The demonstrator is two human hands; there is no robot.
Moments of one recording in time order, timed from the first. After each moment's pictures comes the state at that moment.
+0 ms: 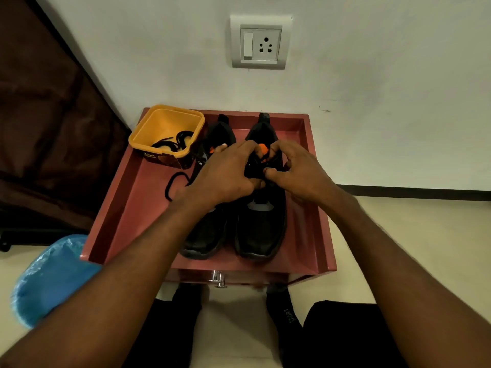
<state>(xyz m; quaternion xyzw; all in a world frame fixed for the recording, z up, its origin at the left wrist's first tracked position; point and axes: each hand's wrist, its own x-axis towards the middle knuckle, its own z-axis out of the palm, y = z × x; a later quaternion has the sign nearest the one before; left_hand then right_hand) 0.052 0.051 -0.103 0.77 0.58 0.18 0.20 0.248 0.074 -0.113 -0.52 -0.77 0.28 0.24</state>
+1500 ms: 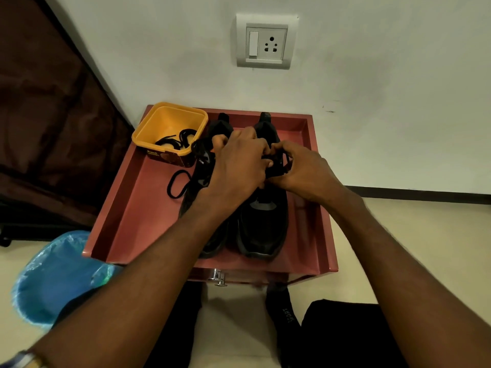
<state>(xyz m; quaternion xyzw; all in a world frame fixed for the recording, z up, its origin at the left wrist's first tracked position) 0.082 0.050 -0.089 0.74 0.65 0.18 0.03 0.246 0.067 -0.097 -0.55 -0.76 0.30 0.19</state>
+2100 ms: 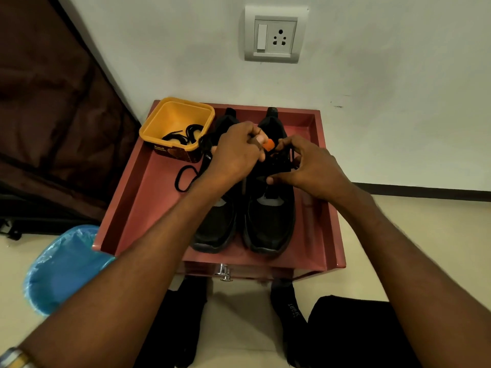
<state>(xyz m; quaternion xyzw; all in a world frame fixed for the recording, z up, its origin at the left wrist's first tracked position) 0.058 0.061 -0.090 0.61 0.64 0.33 0.33 0.250 0.071 -0.109 -0.56 -0.76 0.28 0.19</state>
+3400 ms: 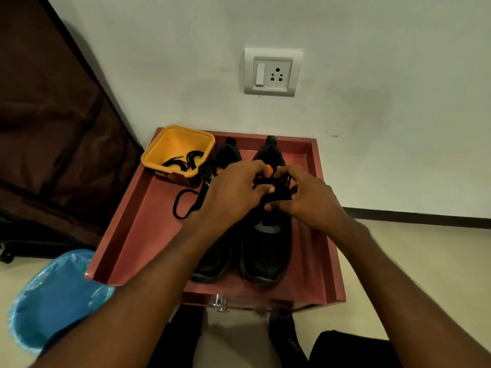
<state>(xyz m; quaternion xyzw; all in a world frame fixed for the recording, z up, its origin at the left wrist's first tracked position) 0.059 0.047 -0.091 0.72 0.61 0.26 0.17 0.250 0.070 -0.109 -0.55 -0.76 0.27 0.18</state>
